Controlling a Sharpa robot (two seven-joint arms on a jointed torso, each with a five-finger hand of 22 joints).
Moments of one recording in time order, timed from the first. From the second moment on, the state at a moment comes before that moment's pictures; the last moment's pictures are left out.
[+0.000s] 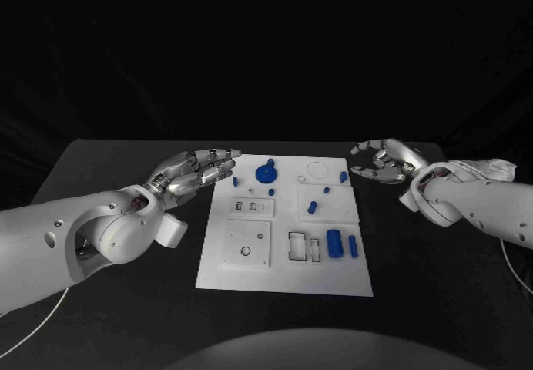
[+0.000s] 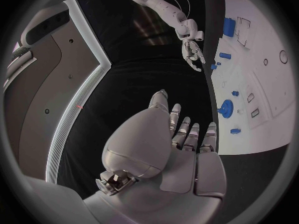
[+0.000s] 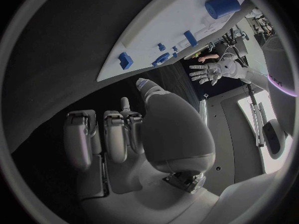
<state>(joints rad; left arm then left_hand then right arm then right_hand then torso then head) 1.28 -0.93 -0.23 1.66 -0.14 -0.11 0.40 1.57 0.23 -0.24 0.28 0.46 0.50 0.15 0.28 0.06 0.09 0.13 0.34 0.04 0.05 0.12 0.13 0.03 0.16 0.07 0.29 0.05 0.03 1.16 -0.94 -0.20 1.18 -0.96 -0.51 0.36 1.34 -0.10 0.20 0.23 0.38 0.66 0.09 0.17 0.61 1.46 0.00 1.57 1.31 1.47 -0.05 1.57 1.31 0.03 1.47 0.07 1.52 1.31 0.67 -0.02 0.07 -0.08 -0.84</state>
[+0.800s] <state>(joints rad) 1.28 -0.92 -0.23 1.65 -0.14 -0.10 0.40 1.59 0.23 -0.22 0.27 0.47 0.49 0.16 0.28 0.06 0.09 0.13 0.34 0.04 0.05 0.13 0.13 0.03 0.16 0.07 0.29 0.05 0.03 1.11 -0.90 -0.20 1.13 -0.94 -0.46 0.37 1.37 -0.09 0.19 0.23 0.35 0.60 0.09 0.27 0.67 1.47 0.01 1.57 1.31 1.46 -0.04 1.57 1.31 0.03 1.47 0.07 1.51 1.31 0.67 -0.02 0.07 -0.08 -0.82</state>
